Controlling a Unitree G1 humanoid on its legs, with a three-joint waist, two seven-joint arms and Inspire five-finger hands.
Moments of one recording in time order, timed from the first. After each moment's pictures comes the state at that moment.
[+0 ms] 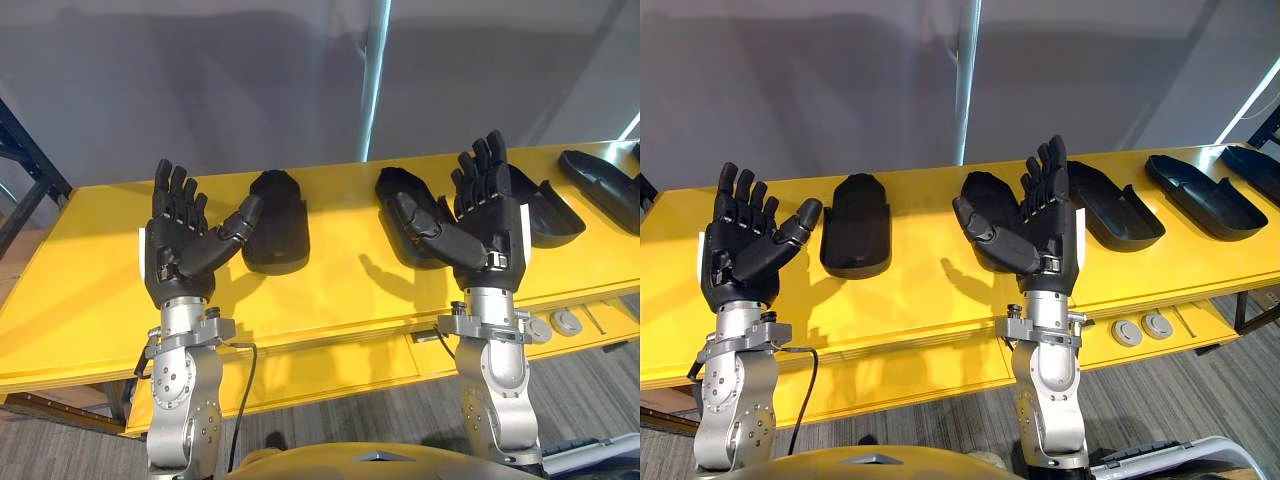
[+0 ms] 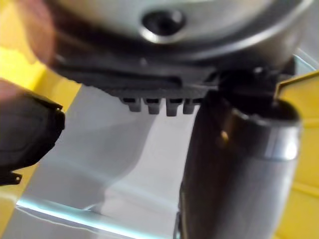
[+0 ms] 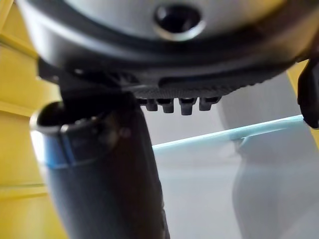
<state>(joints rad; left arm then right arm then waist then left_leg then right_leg) 0.28 0.00 0.05 -0.51 -0.38 -0.11 0.17 0.20 -0.04 0.07 -0.44 0.20 -0.22 -0.12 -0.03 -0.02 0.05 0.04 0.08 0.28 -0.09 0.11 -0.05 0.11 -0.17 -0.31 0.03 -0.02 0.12</state>
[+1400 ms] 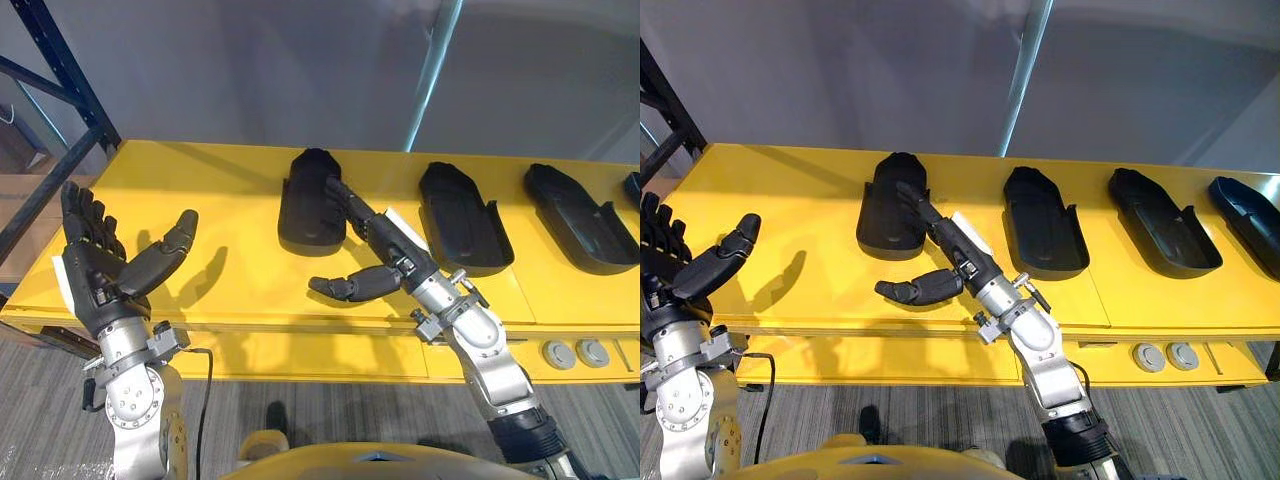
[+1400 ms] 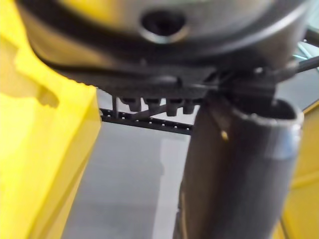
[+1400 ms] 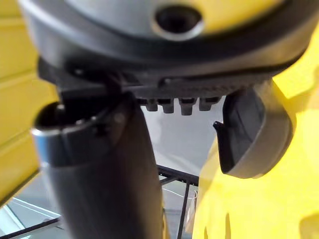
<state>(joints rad) 0.32 0.01 0.27 -0.46 -0.19 -0.18 0.26 -0.02 -0.28 0.20 -0.14 0.08 -0.18 0.38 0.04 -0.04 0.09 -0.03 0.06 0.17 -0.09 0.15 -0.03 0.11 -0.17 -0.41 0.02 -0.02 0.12</state>
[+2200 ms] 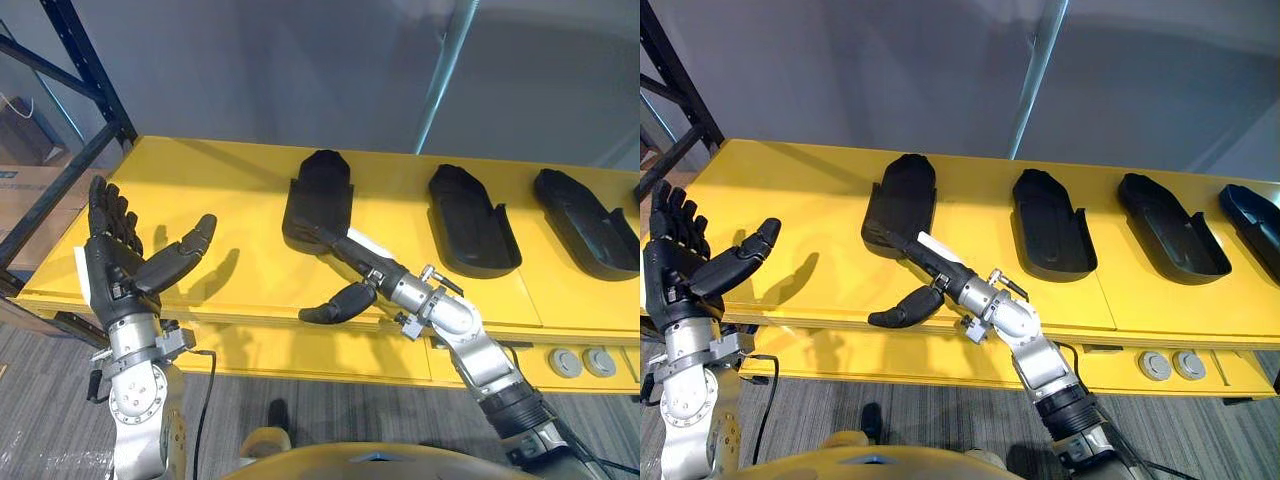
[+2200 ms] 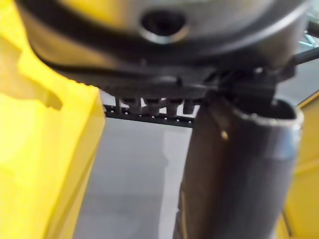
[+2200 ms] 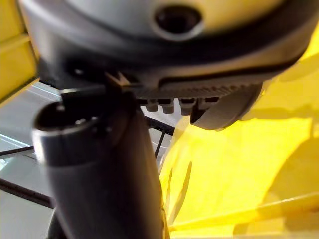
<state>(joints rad) 0.32 0.06 0.24 -0.42 -0.18 -0.18 0.21 -0.16 -0.36 0.33 0.00 -0.03 -0.18 0.50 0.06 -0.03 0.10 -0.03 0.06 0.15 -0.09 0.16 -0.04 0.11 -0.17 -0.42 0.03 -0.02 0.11</state>
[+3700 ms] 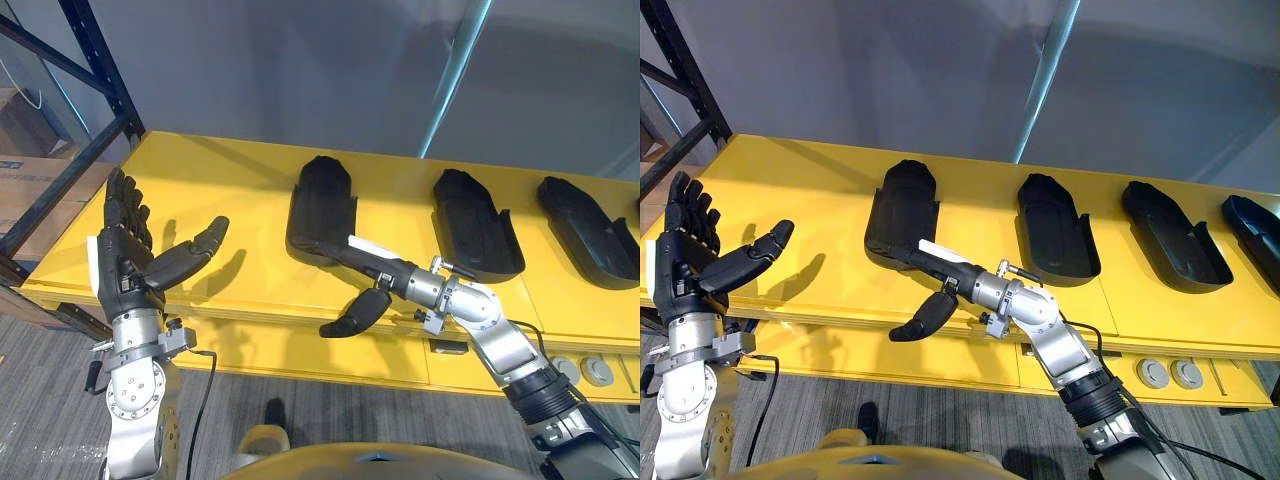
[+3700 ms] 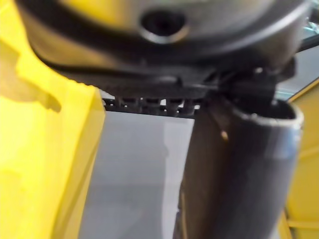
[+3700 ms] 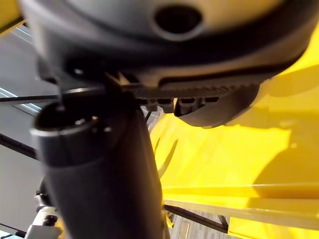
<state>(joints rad) 0.31 0.13 0.21 -0.42 -0.18 -0.16 0.19 -0.20 -0.49 0.34 -0.03 -0.03 -0.15 0.64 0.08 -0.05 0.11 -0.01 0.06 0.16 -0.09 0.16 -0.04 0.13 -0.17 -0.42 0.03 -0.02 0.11</state>
